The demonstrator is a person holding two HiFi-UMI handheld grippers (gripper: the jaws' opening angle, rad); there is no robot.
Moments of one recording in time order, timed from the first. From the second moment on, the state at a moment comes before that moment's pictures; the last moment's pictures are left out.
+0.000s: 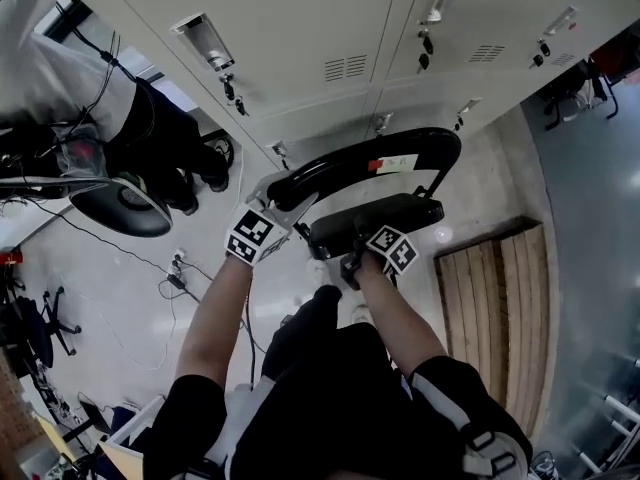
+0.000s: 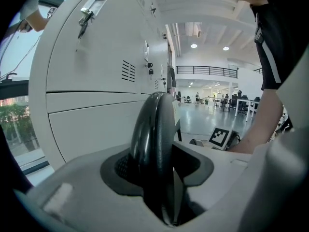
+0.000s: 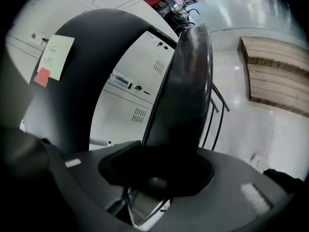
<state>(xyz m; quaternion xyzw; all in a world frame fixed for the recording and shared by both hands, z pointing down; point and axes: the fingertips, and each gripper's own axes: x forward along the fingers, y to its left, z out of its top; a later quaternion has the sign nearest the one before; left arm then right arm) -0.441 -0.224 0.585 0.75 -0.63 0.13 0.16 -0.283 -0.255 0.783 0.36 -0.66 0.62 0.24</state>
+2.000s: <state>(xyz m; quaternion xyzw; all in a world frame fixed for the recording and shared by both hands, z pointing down) -0.311 -0.147 0.609 0.77 -0.60 0.11 0.15 -0.032 -0.111 0.889 0.30 -0.63 0.69 0.20</state>
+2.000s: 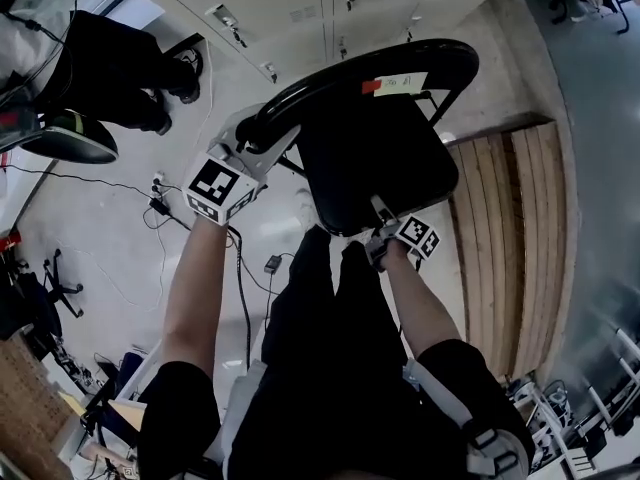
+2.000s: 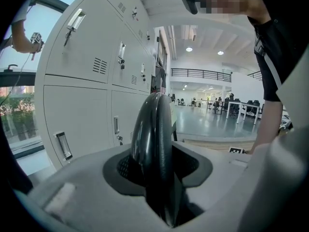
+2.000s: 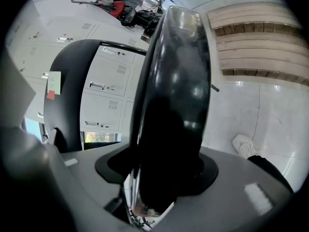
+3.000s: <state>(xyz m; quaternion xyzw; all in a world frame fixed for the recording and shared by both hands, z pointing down) -0.278 -0.130 0.635 0.77 -0.60 0.11 0.15 0.027 -0.073 0.963 0.27 -0.60 0.73 0.19</state>
